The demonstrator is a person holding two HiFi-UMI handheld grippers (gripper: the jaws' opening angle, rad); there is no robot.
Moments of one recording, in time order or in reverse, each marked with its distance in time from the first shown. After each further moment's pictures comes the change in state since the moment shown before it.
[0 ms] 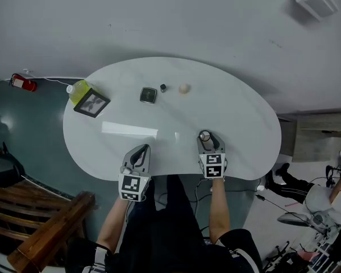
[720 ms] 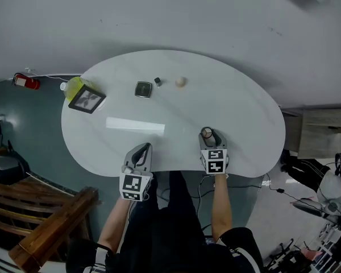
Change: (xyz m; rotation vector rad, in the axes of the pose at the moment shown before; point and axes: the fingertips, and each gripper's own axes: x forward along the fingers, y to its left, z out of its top) left arm 0.013 -0.031 -0.012 -0.006 0.038 0.006; right arm 0.013 -0.022 -0.038 0.054 0.035 0.023
